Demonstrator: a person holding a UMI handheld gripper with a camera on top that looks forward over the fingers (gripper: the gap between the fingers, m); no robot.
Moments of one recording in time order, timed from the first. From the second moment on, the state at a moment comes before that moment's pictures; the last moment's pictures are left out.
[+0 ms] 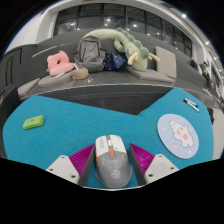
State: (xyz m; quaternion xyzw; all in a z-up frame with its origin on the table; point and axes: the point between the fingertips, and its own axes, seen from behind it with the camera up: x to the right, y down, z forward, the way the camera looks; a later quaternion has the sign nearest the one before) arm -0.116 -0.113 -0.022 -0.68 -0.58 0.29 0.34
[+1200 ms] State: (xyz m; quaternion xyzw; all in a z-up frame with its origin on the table) arm -0.114 0.157 -0.015 -0.69 -0.56 0.25 0.39
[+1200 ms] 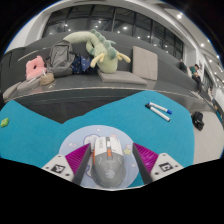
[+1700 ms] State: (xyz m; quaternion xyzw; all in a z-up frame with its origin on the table) arm 0.138 -0.003 0.094 -0.64 -0.56 0.34 0.40
